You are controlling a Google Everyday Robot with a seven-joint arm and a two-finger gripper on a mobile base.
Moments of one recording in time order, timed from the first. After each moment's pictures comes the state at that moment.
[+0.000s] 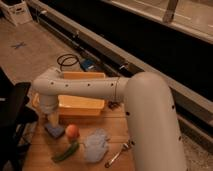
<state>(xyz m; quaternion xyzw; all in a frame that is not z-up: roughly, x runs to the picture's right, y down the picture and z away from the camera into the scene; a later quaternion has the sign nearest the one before) -0.297 0.152 0.739 -0.28 -0.32 -0.37 0.82</state>
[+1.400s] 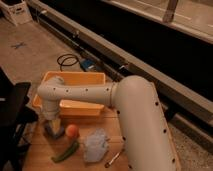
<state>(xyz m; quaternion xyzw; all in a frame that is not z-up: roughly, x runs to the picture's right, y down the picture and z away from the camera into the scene) -0.298 0.200 0.776 -0.34 -0.34 -0.36 0.80</state>
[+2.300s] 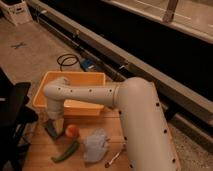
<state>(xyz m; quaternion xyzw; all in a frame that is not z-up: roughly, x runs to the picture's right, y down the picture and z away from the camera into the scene) -0.290 0.197 0.793 -0.34 -0.34 -0.34 0.81</state>
